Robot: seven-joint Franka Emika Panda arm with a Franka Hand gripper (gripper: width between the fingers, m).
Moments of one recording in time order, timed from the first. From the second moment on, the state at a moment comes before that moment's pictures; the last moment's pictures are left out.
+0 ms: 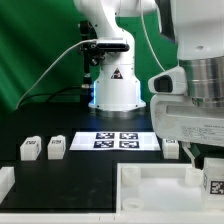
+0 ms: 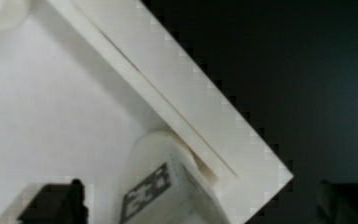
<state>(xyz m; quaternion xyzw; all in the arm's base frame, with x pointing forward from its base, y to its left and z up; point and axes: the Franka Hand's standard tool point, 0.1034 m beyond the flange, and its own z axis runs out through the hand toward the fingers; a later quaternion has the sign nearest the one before) 0.629 0.133 0.077 -0.97 0.23 0.01 0.06</state>
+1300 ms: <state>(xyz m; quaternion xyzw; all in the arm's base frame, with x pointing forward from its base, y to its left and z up) 0.632 0.118 0.068 -0.83 0.55 0.01 0.09</state>
